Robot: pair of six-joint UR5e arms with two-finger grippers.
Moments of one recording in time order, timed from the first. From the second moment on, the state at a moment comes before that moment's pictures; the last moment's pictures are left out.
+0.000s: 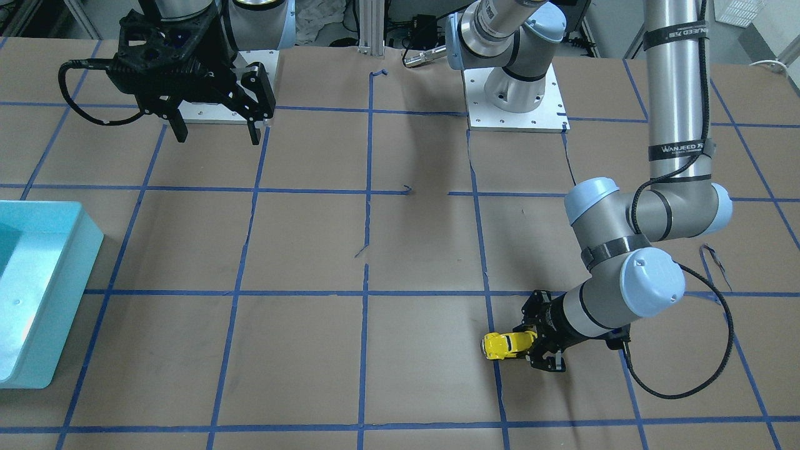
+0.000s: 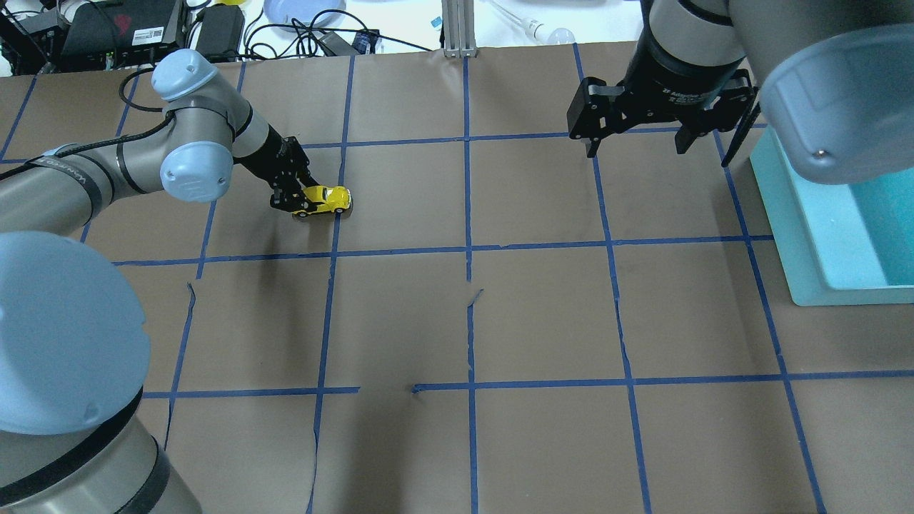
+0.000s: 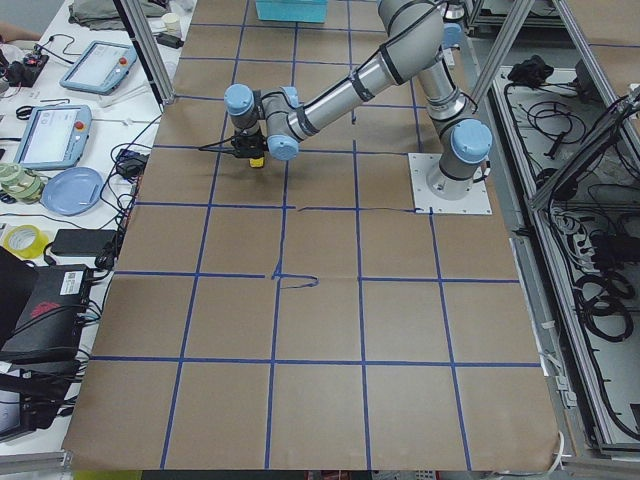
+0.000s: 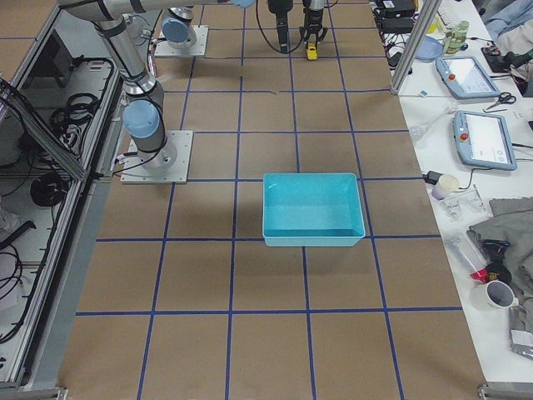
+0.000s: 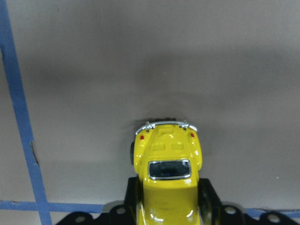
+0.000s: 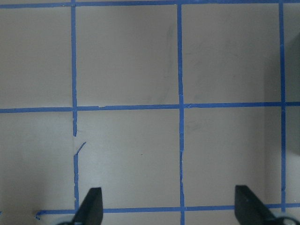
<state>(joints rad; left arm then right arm) -1.41 -2.16 -1.63 -0.97 1.35 -1.42 1.70 -1.62 1.57 -1.66 -1.60 0.14</state>
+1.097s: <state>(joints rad) -1.33 -2.16 -1.62 -0.99 1.37 -1.31 1.69 -1.58 1.54 -1.63 -1.59 0.01</state>
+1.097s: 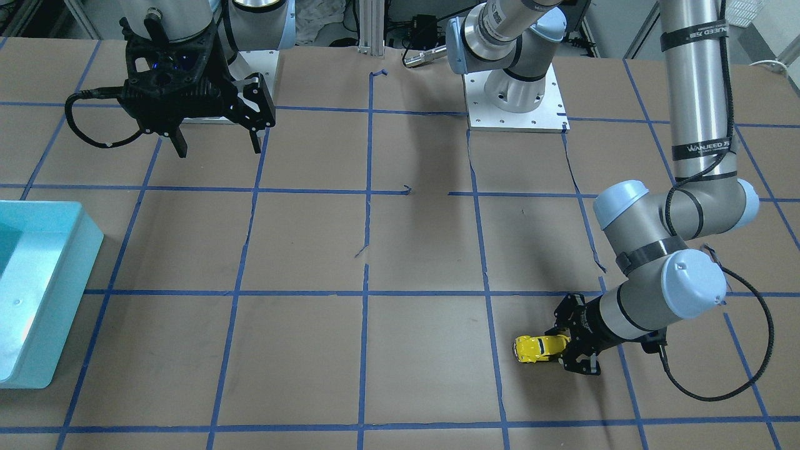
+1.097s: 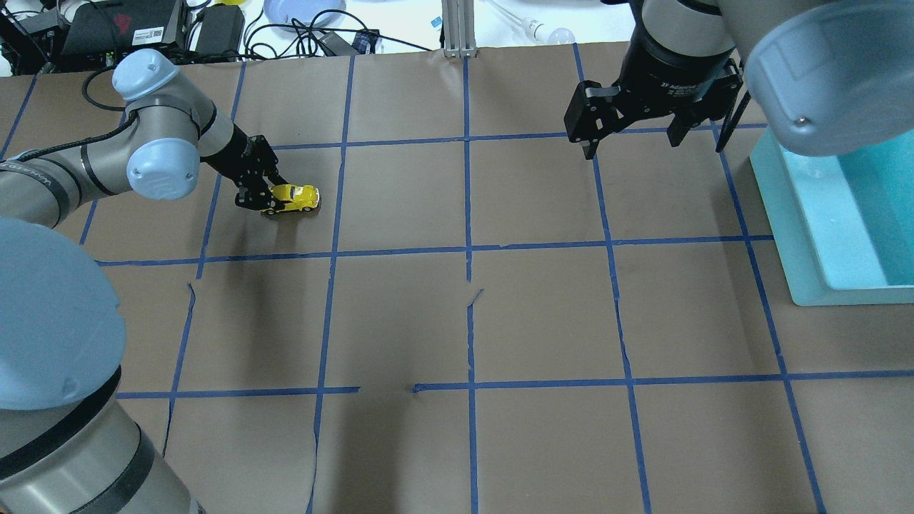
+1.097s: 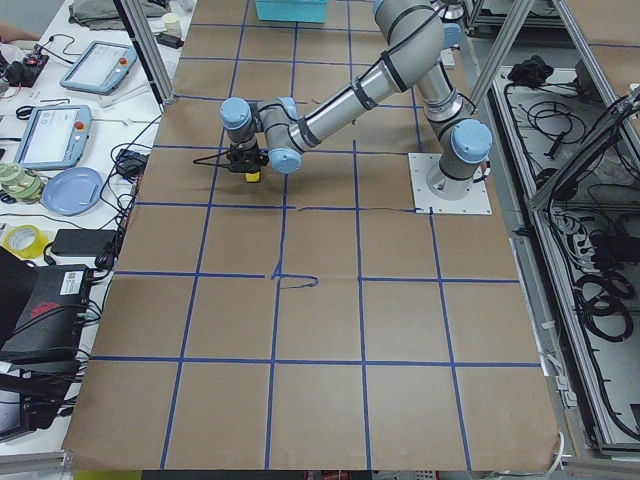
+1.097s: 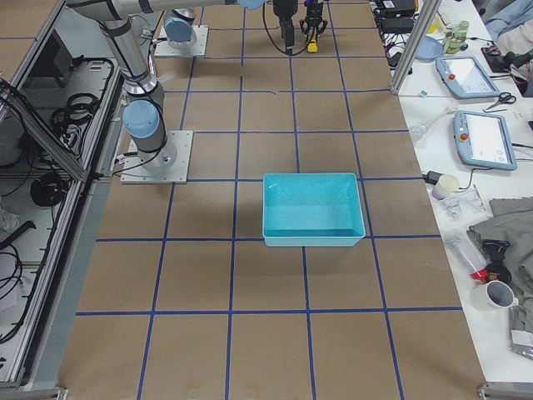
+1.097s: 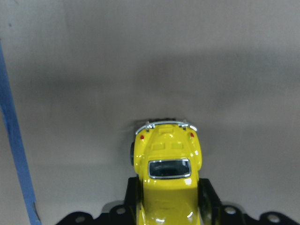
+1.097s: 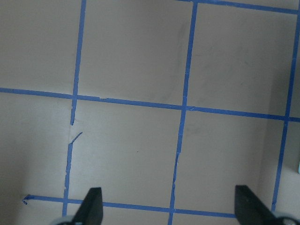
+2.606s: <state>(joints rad) -1.26 -2.17 -1.62 -1.00 1.36 -1.21 1.70 -1.59 1.54 -1.60 -1.59 0.08</state>
